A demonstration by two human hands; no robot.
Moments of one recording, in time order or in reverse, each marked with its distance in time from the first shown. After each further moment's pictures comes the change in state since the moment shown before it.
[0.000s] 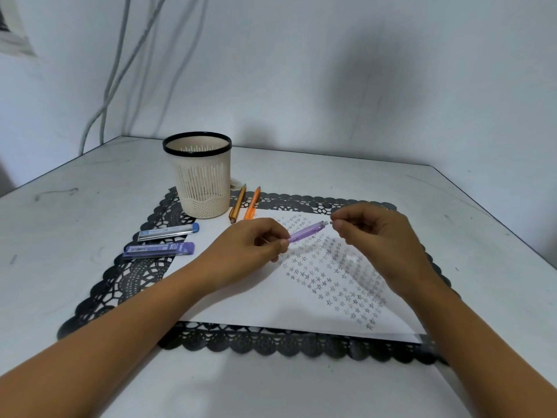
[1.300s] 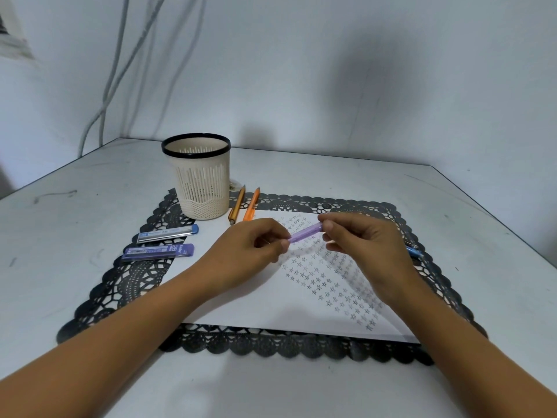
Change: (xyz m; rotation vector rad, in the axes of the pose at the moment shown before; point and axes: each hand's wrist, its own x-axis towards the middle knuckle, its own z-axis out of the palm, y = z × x) left_hand -0.001 0.000 0.002 0.043 0.057 0.045; right_hand -0.007 -0.002 0.014 0.197 -0.018 0.078
